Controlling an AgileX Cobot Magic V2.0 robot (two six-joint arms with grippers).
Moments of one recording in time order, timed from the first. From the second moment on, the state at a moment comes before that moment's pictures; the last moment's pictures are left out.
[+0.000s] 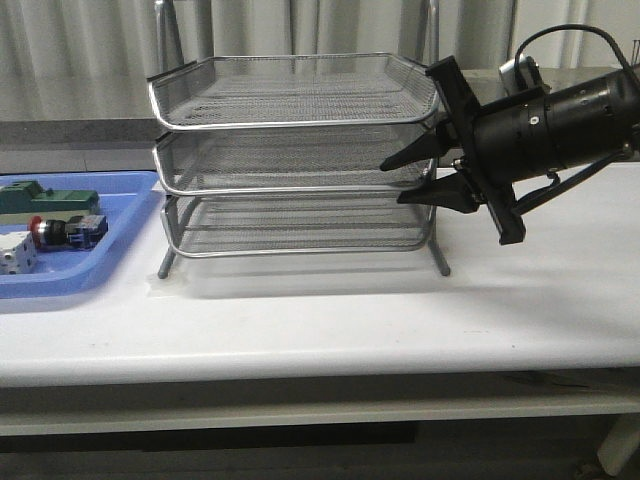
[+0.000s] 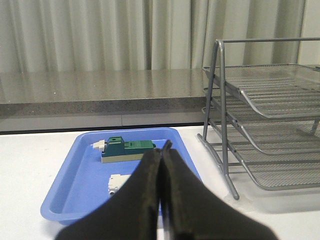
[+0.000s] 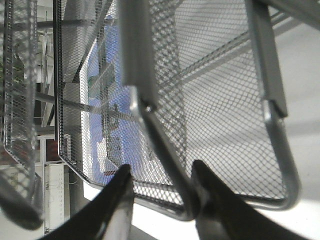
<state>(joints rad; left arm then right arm) -0.06 0.00 0.00 0.07 0.02 -0.08 0.11 1.96 -1.05 1.80 0.75 -0.97</state>
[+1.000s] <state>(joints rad) -0.06 0.00 0.00 0.07 0.02 -0.08 0.11 1.96 -0.94 1.84 0.84 -0.96</state>
